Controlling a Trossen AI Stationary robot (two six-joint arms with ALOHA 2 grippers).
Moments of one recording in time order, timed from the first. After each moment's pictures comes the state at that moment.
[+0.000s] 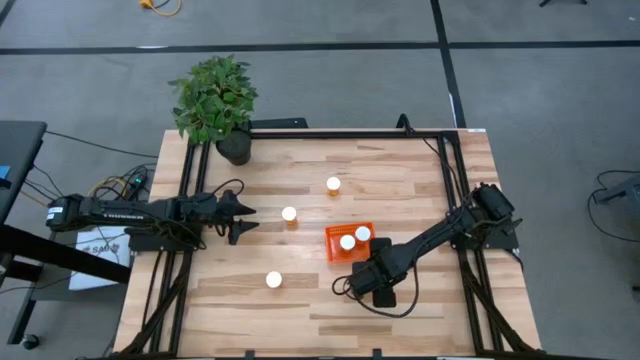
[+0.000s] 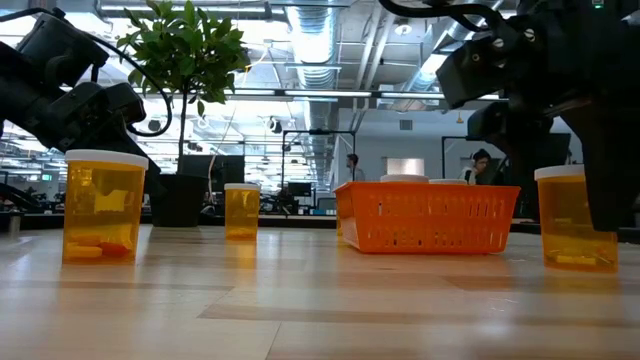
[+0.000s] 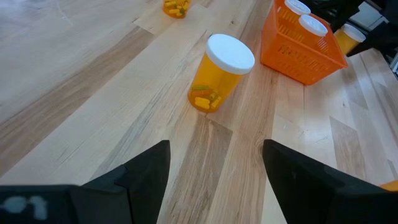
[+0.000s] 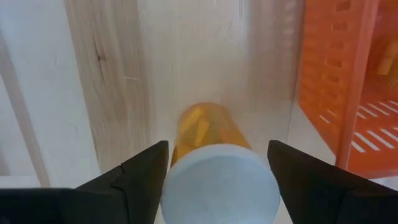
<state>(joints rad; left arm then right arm) 0.12 0.50 0.01 0.01 -0.01 -0.43 0.48 1.90 1.29 -0.99 0.03 0.44</state>
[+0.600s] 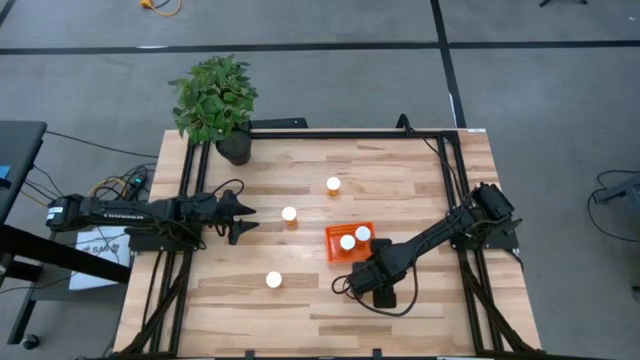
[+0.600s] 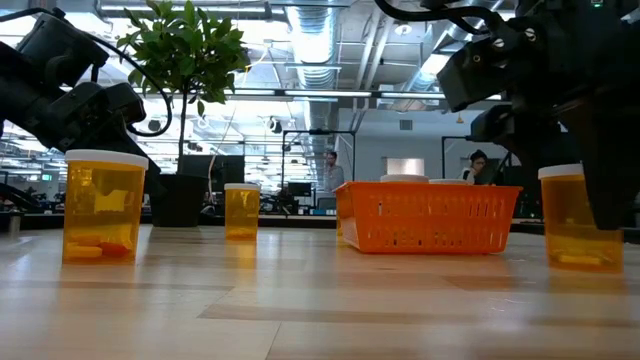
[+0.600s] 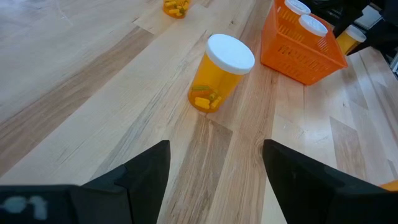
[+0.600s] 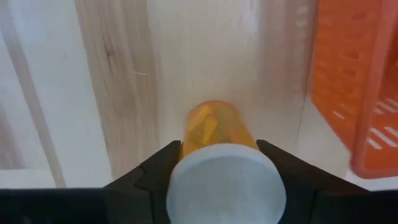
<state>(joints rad) 0.12 0.50 0.01 0.01 -0.01 -0.43 0.48 1.90 1.29 -0.99 -0.02 0.44</state>
